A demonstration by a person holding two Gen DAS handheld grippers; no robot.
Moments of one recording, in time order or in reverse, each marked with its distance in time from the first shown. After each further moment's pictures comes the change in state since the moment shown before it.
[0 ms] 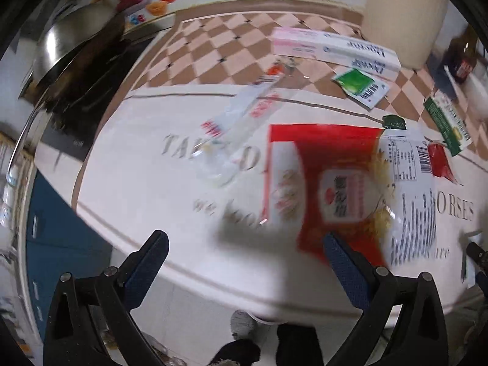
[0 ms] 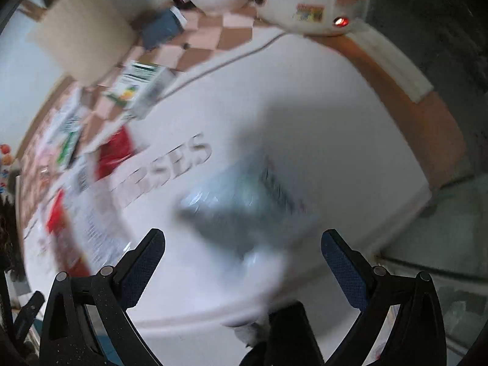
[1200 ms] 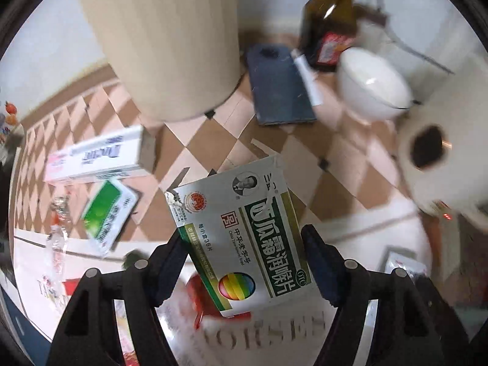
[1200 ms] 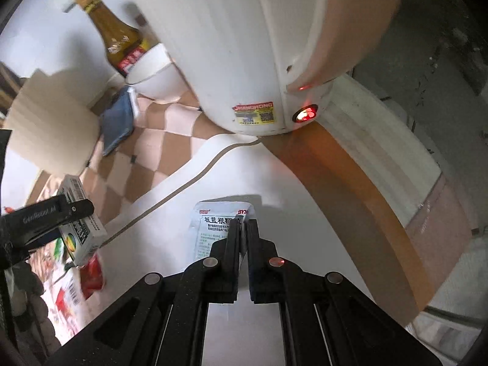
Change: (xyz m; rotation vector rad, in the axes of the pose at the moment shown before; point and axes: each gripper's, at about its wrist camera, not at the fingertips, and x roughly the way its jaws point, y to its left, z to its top) left arm -0.041 -0.227 0.085 0.333 -0.054 -0.313; right arm -0.012 -0.077 0.103 0.081 -0.193 0.095
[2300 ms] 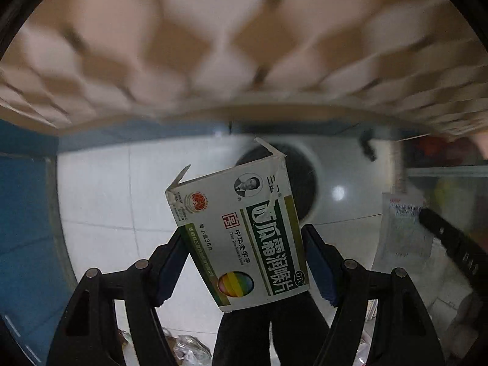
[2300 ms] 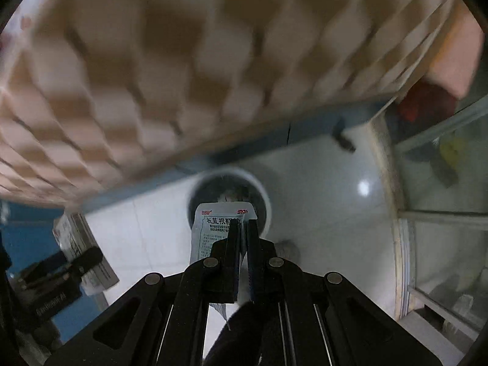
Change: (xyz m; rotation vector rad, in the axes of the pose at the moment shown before) left arm 0.164 0.193 -0.442 -0.144 0.383 -0.022; right arm 0.076 0.040 -0.447 -0.248 0.356 -0.041
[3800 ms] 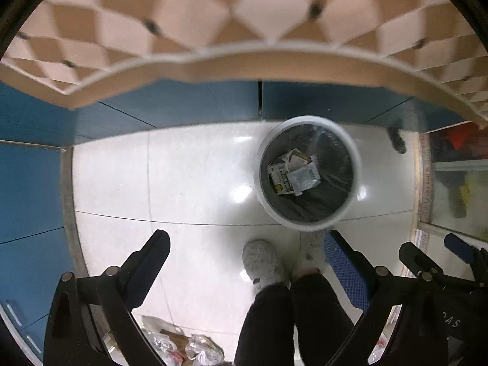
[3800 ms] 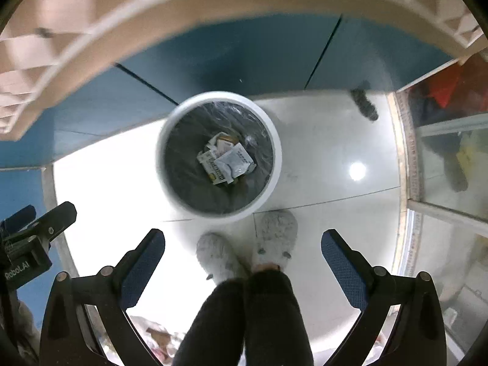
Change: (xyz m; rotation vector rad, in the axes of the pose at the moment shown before) left arm -0.001 0.025 -0.046 -0.003 -0.028 0.100; right arm 0.111 0.029 -0.058 -0.142 0.157 -0.070
